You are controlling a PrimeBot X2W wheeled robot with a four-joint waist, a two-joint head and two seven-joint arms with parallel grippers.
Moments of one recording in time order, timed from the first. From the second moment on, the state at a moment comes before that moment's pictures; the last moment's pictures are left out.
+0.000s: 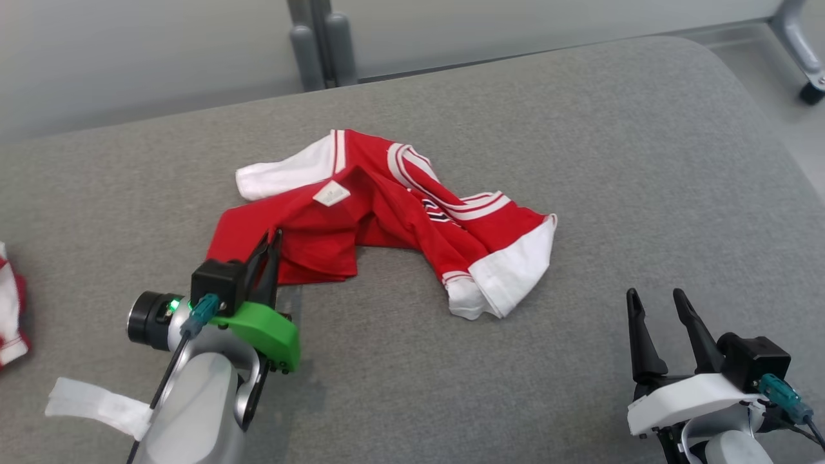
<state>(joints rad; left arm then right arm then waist) -0.46 0.09 -0.24 0.67 -0.14 -0.11 -0.26 -0.04 -0.05 -0.02 0.23 0.25 0.13 -0.26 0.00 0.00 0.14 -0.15</state>
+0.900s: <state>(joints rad) -0.07 0.19 -0.13 0.60 -0.13 -0.06 -0.26 -0.06 -0.05 0.07 0.32 0.27 0.13 -0.26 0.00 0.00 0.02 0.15</state>
